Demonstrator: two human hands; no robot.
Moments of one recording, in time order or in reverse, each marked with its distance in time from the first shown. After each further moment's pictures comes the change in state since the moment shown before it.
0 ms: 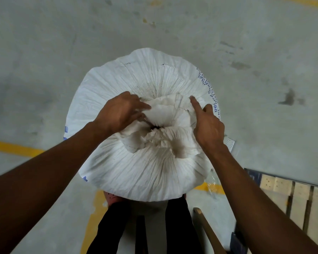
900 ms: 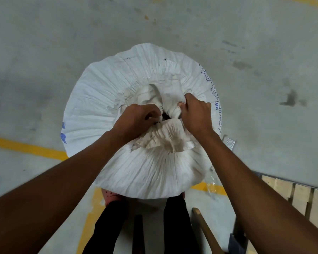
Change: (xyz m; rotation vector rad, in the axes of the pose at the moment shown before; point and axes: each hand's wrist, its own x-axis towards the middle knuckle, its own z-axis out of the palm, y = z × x) left_hand 0.003 0.041 0.041 -0.325 0.035 -0.223; right_hand 0.031 -0.029 0.003 0.259 0.066 -0.079
